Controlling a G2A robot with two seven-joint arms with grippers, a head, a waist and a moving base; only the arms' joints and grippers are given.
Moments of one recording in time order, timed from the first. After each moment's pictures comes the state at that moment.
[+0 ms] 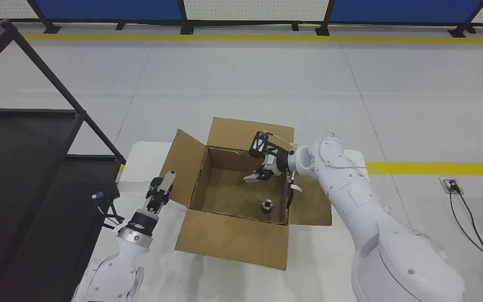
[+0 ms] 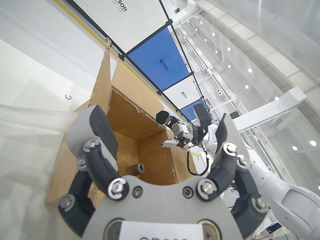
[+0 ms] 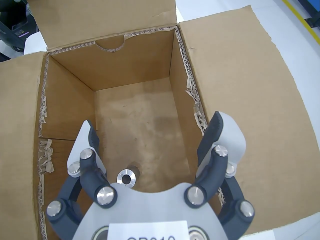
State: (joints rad) left arm 1.28 -1.21 -1.49 -1.75 0.19 -0.22 -0.12; right arm 0.04 -1.66 0.32 -0.01 -1.00 -1.01 -0.18
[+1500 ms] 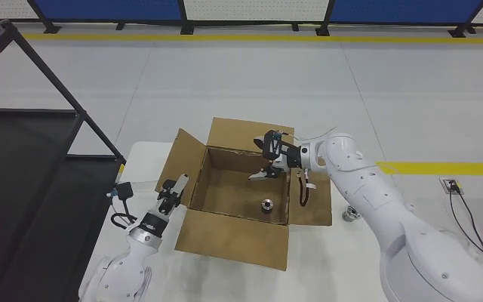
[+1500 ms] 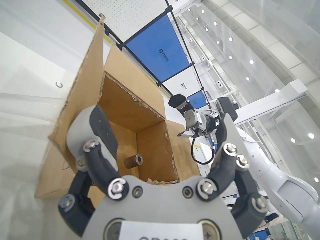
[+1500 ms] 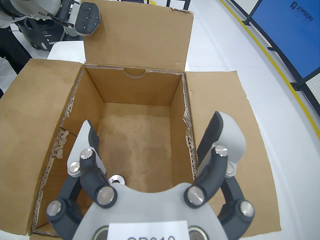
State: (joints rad) left arm 1.26 -1.22 -1.45 -1.73 0.21 -0.21 -0.15; right arm 0.03 -1.49 0.22 -0.23 -1.25 -1.01 -0.65
